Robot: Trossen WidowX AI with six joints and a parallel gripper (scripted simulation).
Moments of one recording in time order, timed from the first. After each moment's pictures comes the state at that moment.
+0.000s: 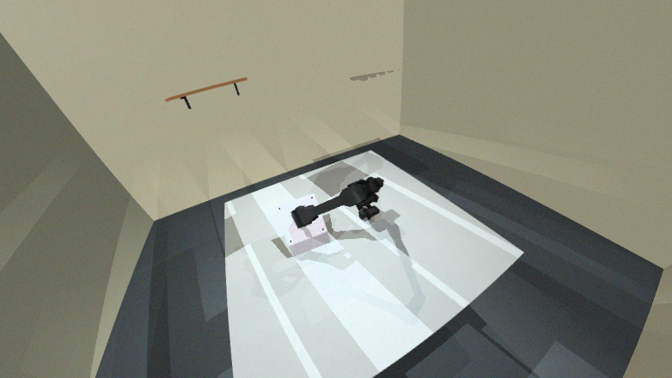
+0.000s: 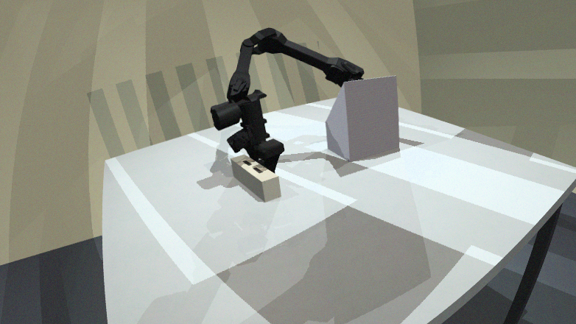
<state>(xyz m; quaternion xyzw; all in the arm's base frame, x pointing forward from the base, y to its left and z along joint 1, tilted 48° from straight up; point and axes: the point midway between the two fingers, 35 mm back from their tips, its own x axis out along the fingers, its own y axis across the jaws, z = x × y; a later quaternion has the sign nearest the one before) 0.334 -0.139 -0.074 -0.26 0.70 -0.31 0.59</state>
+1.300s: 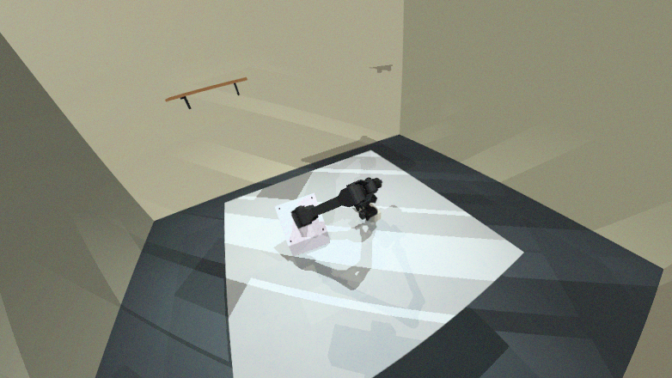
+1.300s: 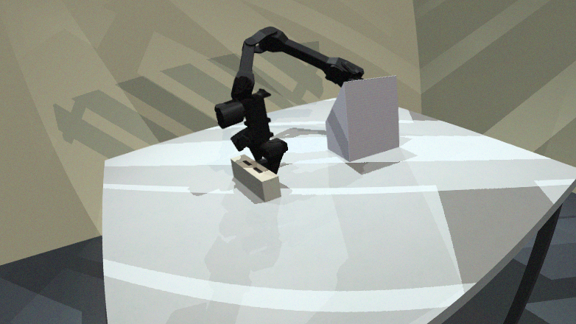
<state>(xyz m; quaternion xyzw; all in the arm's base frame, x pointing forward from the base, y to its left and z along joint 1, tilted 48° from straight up) 0.324 -0.138 -0.073 -0.26 0.70 -0.31 0.59</state>
